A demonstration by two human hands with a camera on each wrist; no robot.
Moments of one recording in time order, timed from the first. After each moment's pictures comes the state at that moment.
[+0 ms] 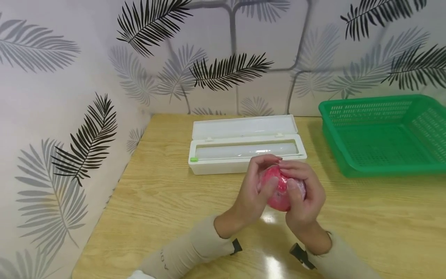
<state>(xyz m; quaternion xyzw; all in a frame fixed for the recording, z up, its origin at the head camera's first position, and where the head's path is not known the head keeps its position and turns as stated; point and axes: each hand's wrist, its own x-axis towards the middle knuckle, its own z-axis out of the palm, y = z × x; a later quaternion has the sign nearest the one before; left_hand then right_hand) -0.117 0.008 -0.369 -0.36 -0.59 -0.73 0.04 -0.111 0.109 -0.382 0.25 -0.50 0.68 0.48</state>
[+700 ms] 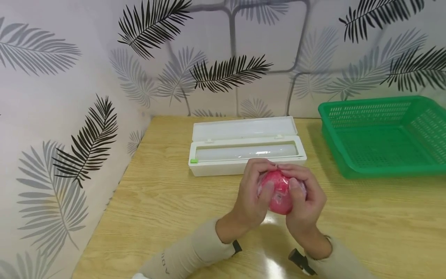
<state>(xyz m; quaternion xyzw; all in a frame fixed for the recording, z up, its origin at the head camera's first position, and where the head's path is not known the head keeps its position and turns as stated) -0.113 0.009 -0.365 -0.39 -0.66 -0.60 0.23 -0.105 0.110 -0.387 0.22 -0.50 0.72 0.44</state>
